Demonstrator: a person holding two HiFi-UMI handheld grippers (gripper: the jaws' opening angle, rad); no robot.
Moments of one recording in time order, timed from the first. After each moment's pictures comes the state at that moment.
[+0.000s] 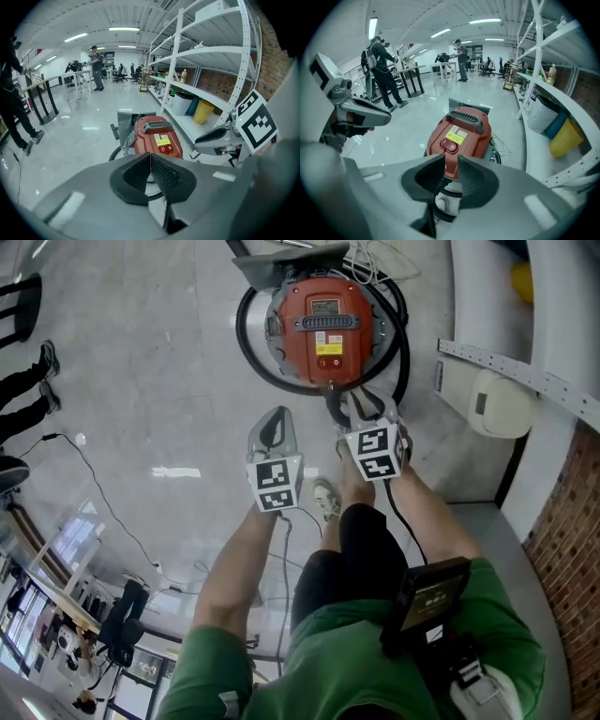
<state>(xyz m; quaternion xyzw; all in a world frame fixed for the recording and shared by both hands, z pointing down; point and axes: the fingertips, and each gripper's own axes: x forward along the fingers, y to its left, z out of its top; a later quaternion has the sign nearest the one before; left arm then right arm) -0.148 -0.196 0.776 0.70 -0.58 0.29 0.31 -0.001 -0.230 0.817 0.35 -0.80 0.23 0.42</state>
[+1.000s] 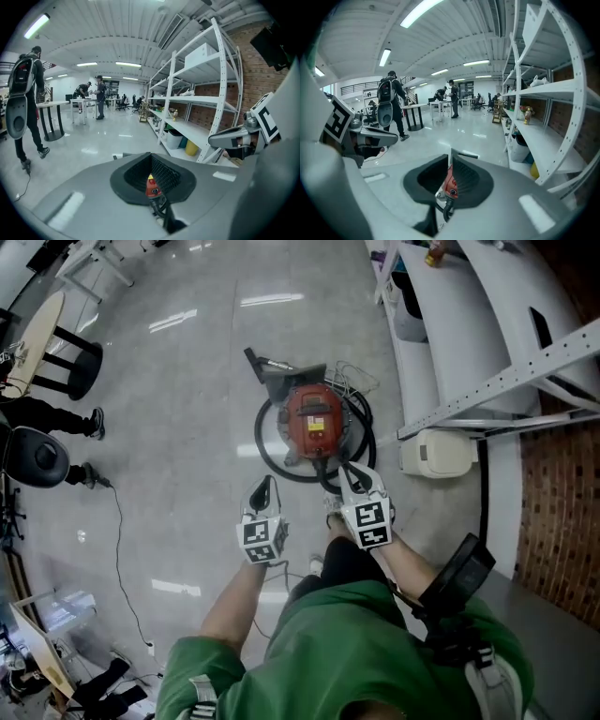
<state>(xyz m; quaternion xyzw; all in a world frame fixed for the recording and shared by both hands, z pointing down) -0.169 -0.116 0.517 0.73 -0.63 0.16 0.21 0.009 -0.150 0.507 0.44 -0.85 0.15 0.25</state>
